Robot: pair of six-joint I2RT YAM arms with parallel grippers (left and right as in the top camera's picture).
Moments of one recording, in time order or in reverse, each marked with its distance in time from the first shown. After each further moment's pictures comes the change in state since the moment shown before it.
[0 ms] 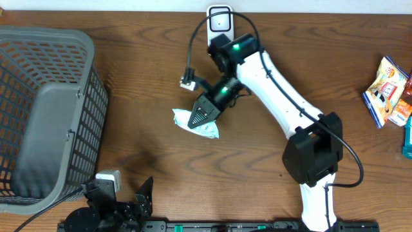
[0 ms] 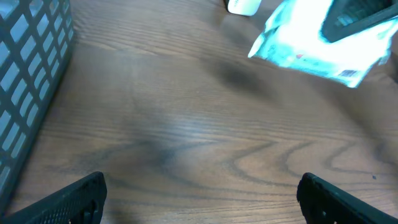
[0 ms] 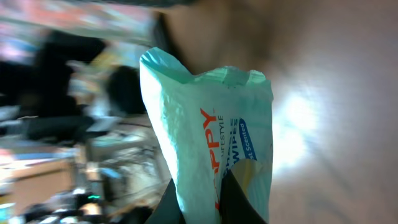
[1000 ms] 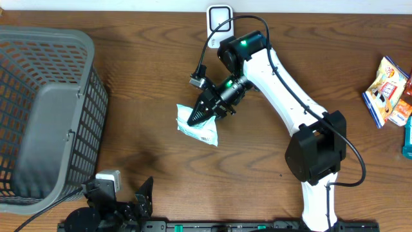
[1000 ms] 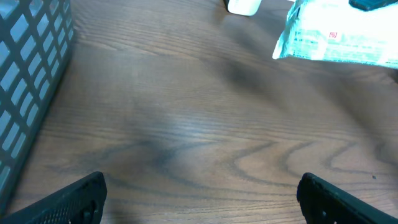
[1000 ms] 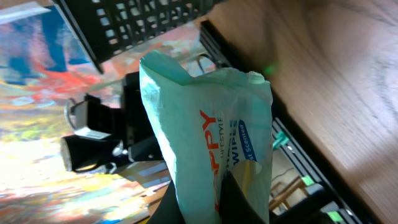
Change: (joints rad) left arm 0.000 0.000 0.000 0.000 0.000 0.000; right arm -0.035 0.000 -0.003 -0.110 -0.151 0.370
